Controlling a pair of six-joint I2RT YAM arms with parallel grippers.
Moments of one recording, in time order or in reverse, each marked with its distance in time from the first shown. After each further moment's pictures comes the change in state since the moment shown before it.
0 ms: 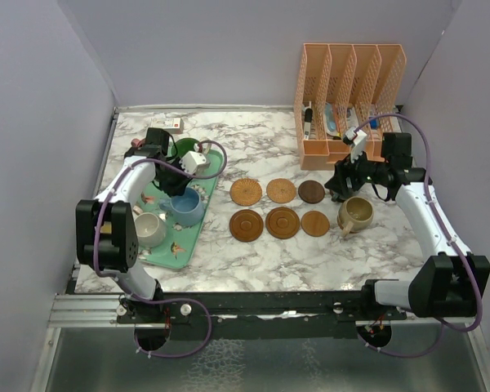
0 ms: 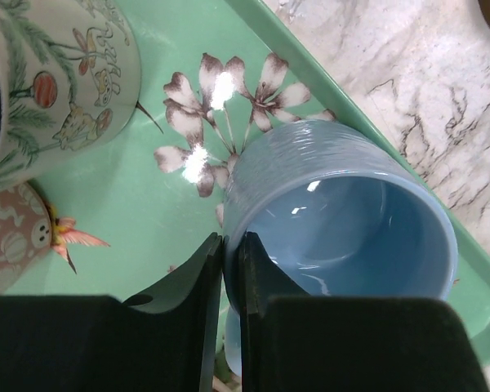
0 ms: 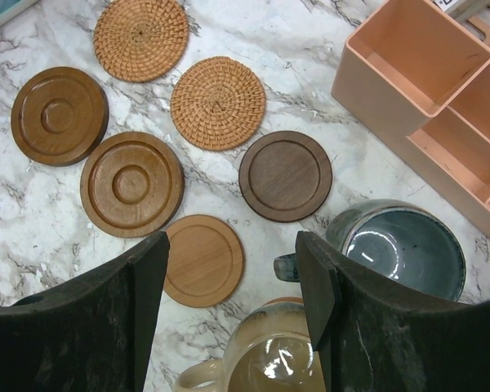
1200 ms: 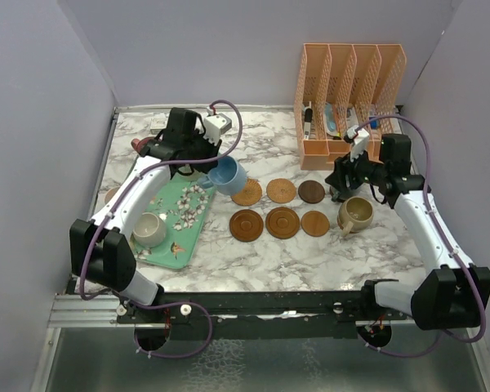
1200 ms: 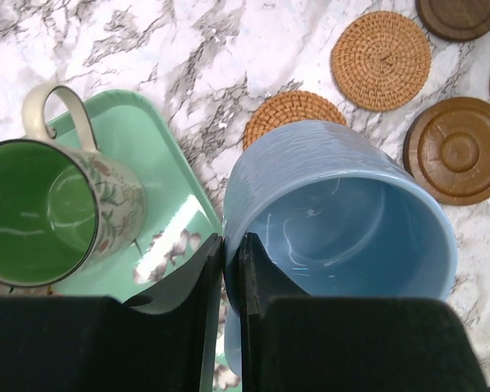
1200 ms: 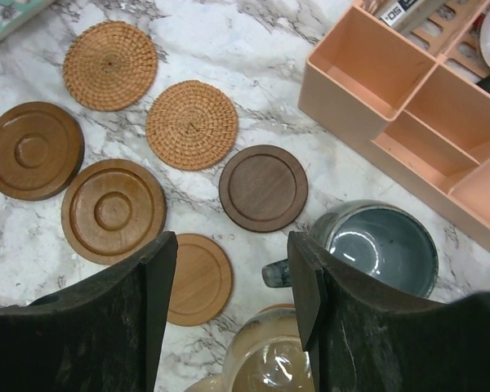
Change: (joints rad) left arm -0.240 -0.149 0.146 0.170 -0.078 -0.657; right arm 0.043 -0.061 -0.047 0.116 0.107 0.115
